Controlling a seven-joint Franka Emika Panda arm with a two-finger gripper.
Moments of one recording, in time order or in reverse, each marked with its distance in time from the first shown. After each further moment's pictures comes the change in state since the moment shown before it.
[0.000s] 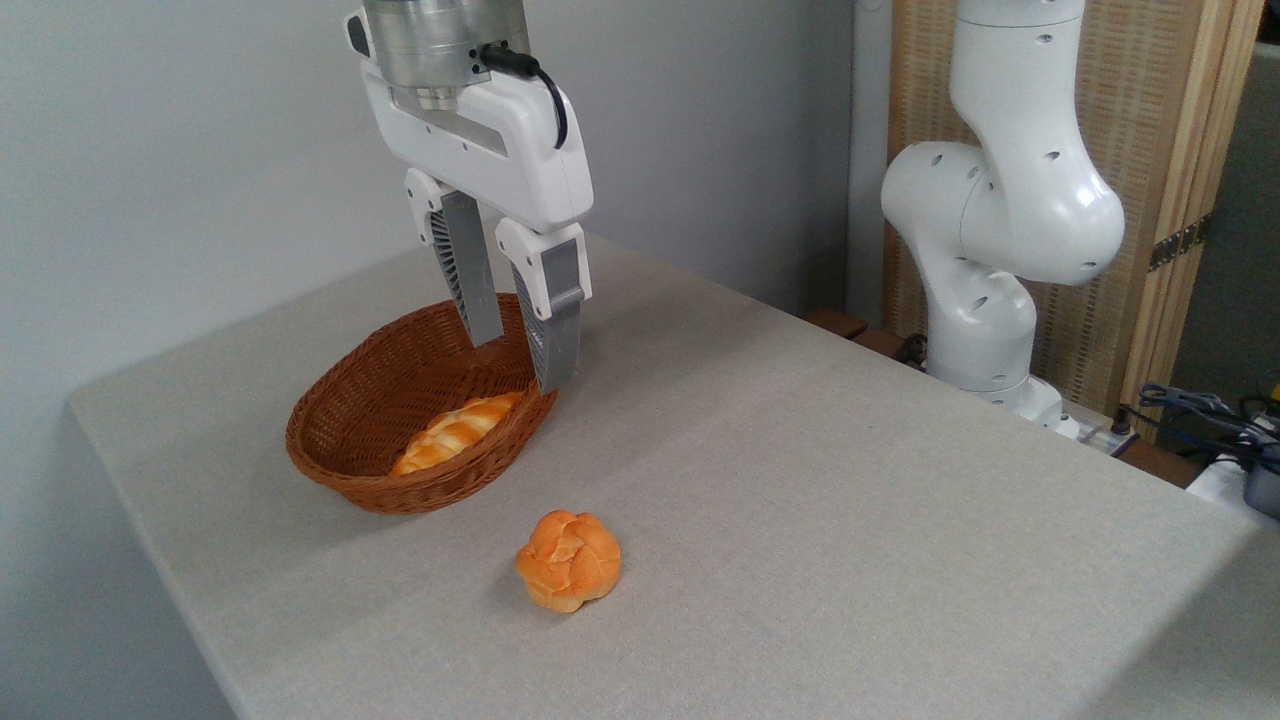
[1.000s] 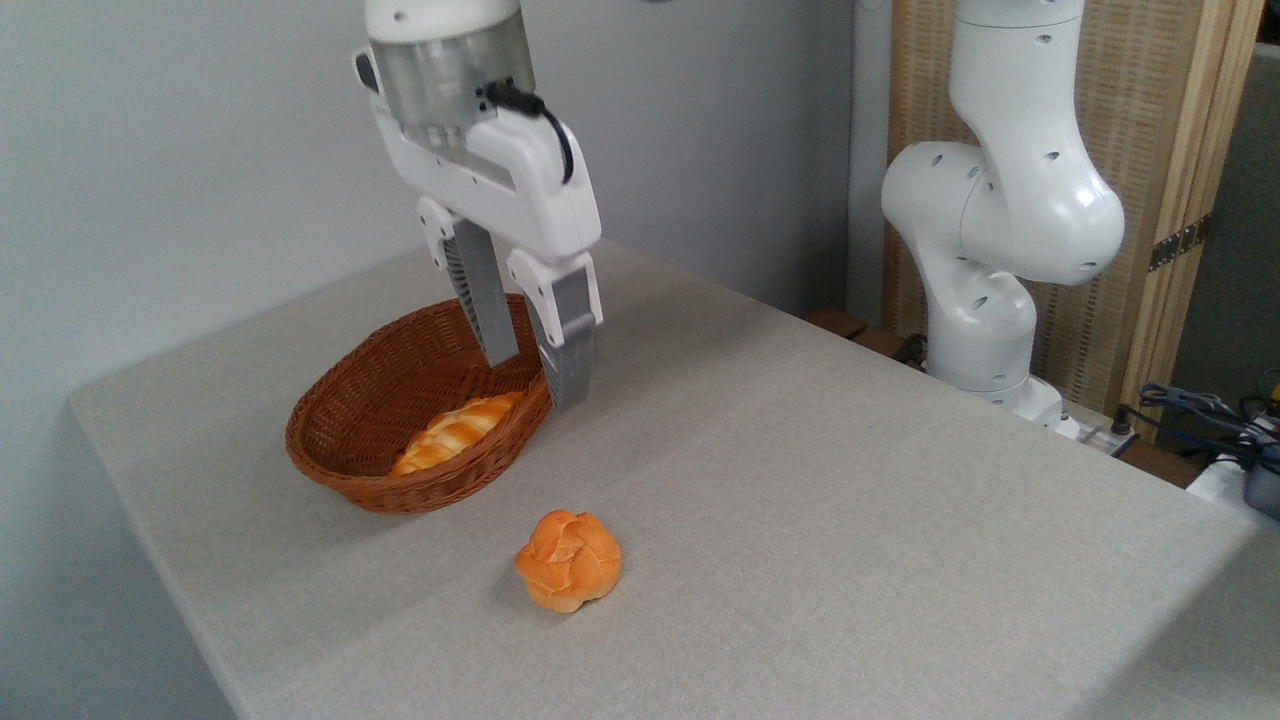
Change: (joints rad) arm -0.001 0.007 0.001 -0.049 0.002 0.007 0.006
